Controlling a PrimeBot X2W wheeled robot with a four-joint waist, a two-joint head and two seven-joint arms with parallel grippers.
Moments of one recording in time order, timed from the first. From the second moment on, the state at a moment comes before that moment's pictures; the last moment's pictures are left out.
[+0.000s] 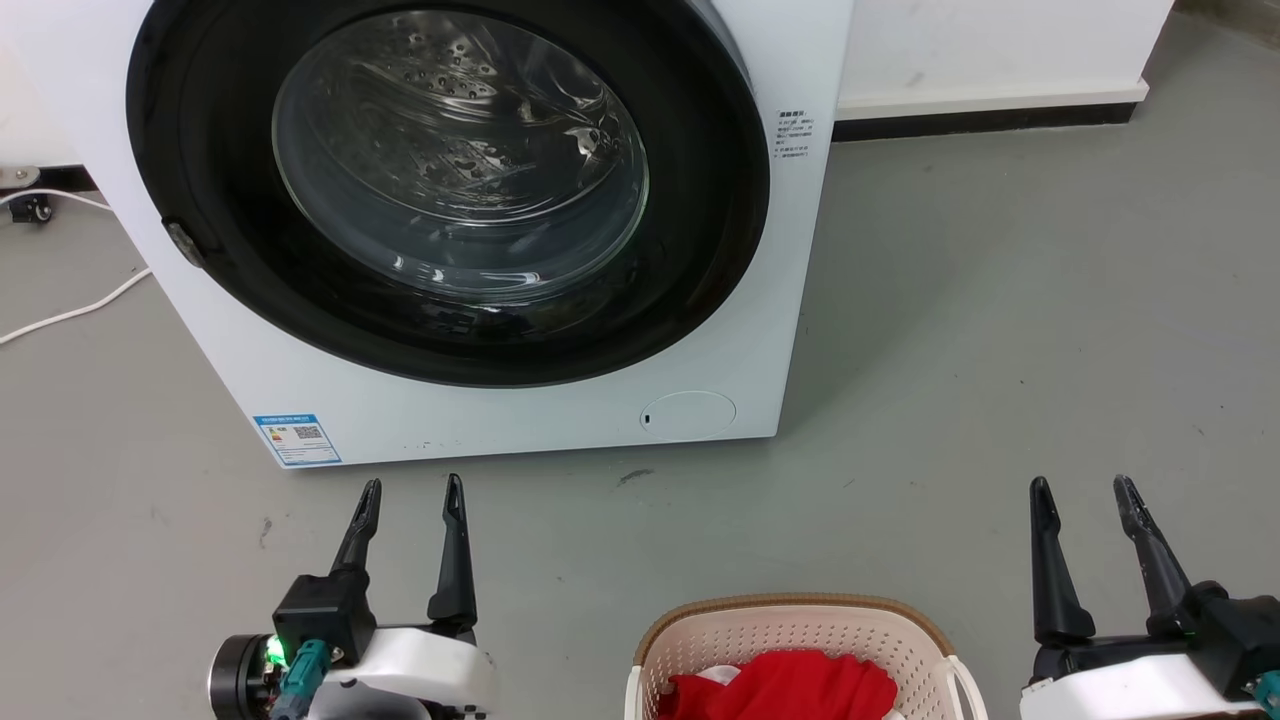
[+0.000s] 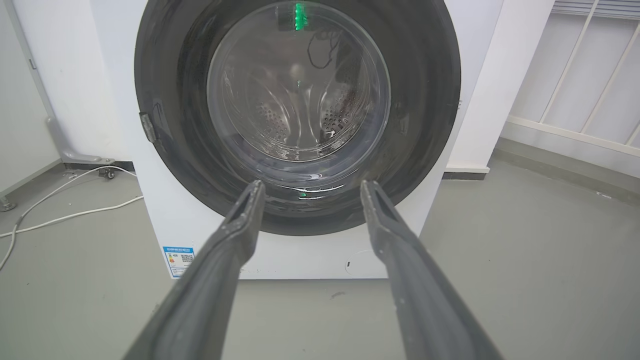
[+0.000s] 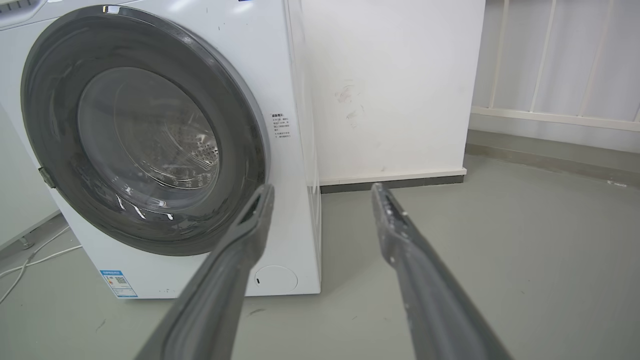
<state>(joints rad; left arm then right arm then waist) -0.02 0.05 -0.10 0.13 -0.16 0.04 -0.24 0.09 -0.05 -0.04 -0.01 0.14 0.13 -0.24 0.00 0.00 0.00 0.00</state>
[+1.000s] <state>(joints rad) -0.01 0.05 -0.09 0.14 -0.12 0.04 -0.26 0.10 -0.05 -0.04 -0.01 0.11 0.13 -0.26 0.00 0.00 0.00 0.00</state>
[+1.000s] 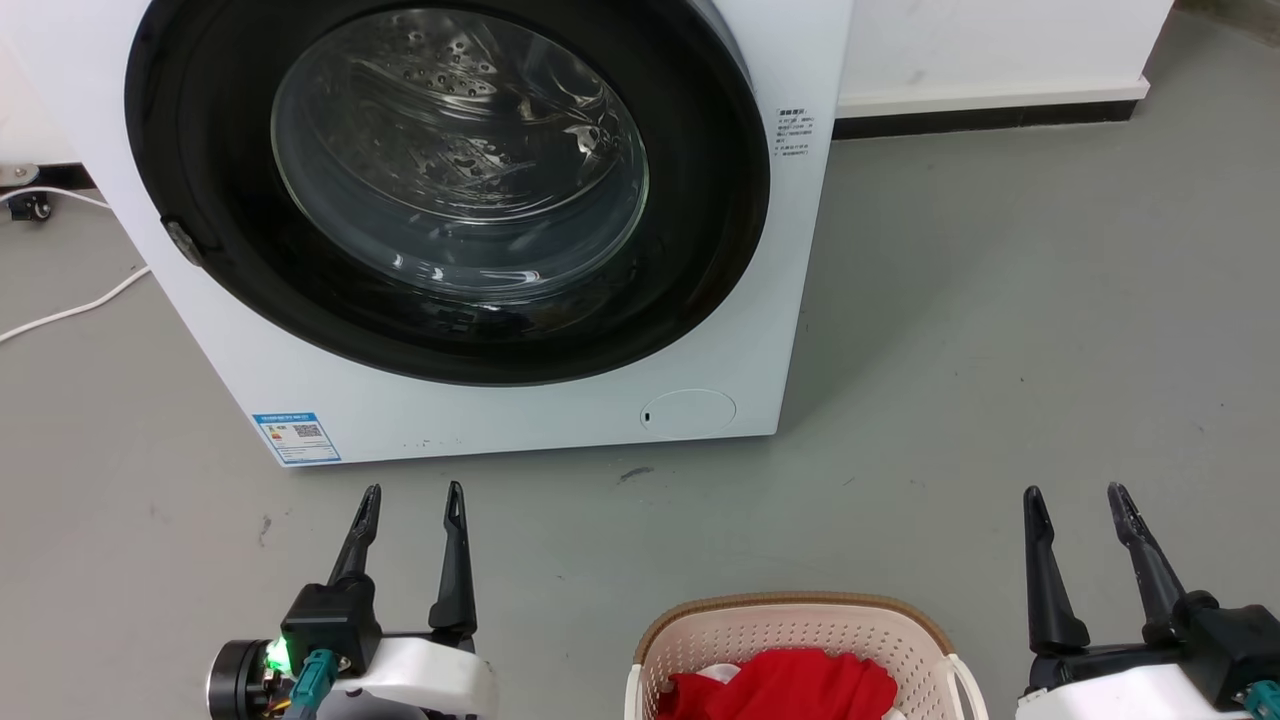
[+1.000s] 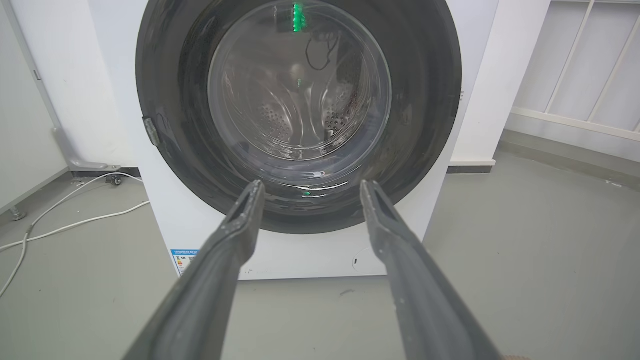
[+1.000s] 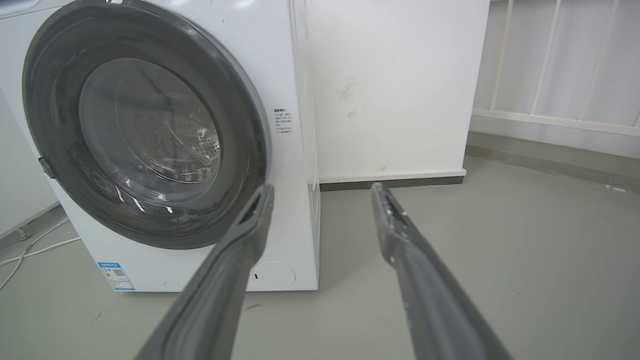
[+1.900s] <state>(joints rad) -0.29 0.05 -0.29 0.59 -0.14 -0.07 -0.26 -0.18 -0.05 -0.23 0.45 -0.01 0.13 -0.26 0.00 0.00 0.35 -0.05</state>
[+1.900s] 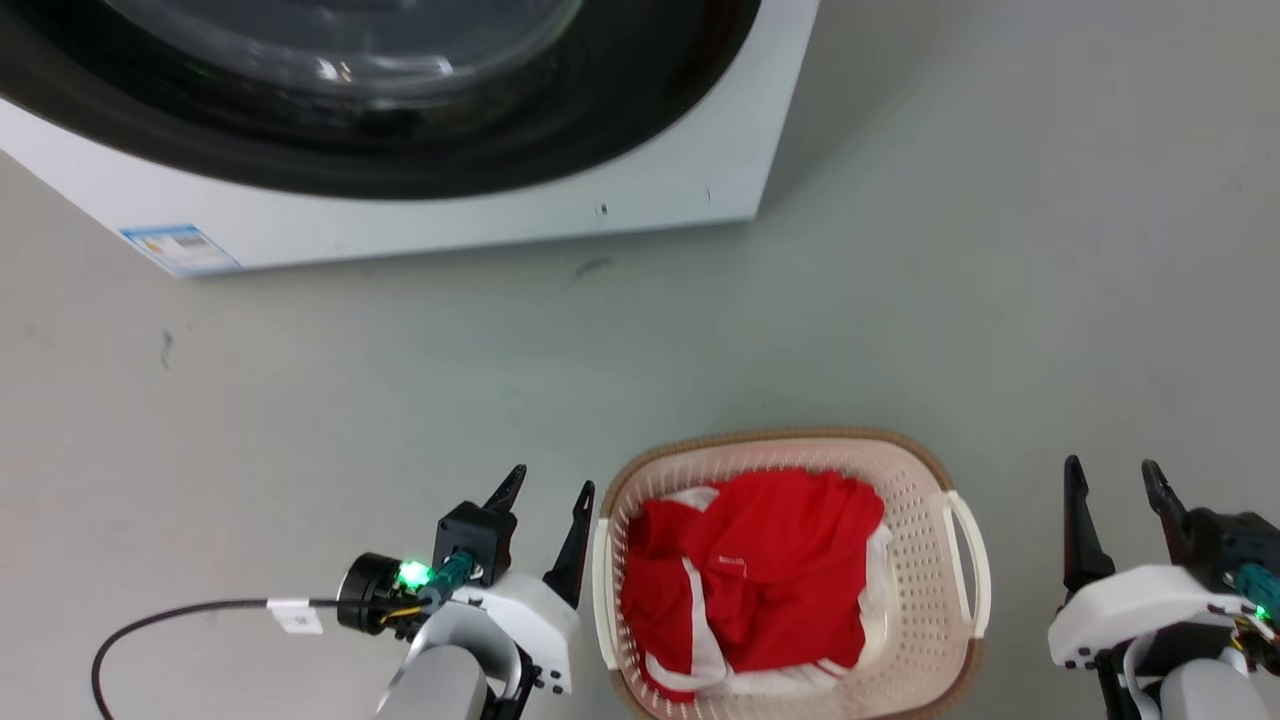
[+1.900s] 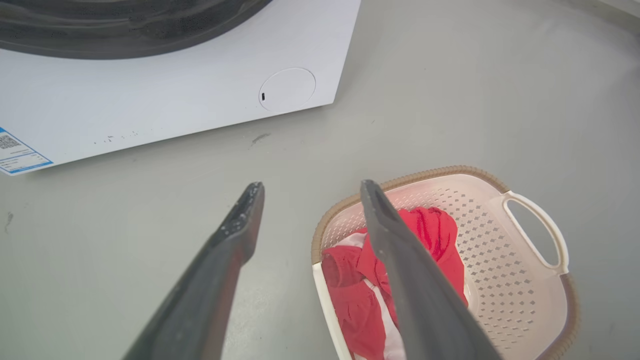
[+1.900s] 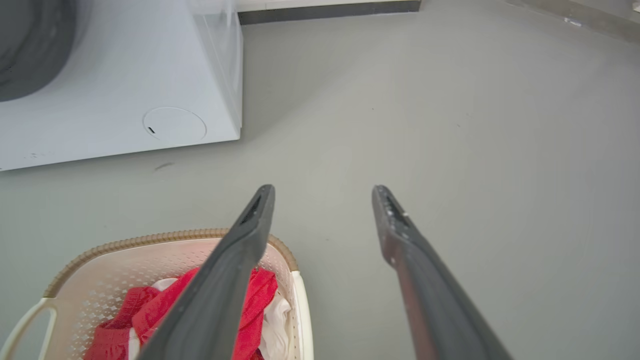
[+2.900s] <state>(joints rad) -0.58 0.09 -0.38 0.98 -0.12 -0.13 -0.27 -0.54 -0.05 -0.17 0.98 -0.14 0.13 -0.26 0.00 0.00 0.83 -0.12</state>
